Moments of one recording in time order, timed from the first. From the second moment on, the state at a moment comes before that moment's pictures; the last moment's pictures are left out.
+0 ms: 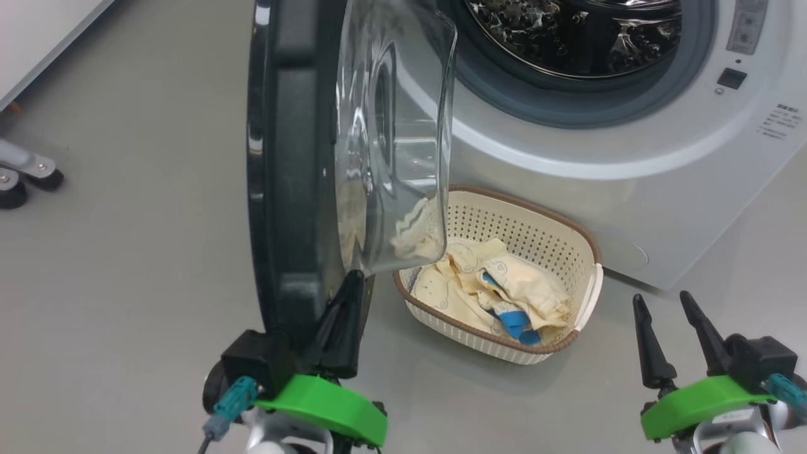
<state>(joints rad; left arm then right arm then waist) -0.16 0.09 -0.55 -0.10 -0.40 0.21 -0.05 0.03 -0.09 0.00 0.21 0.19 0.13 -0.25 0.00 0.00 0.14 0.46</state>
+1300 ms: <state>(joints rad) -0.32 0.26 0.00 0.52 -0.52 0.20 -0.25 0.07 -0.12 0.03 0.22 0.19 0.13 -0.25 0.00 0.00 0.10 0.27</state>
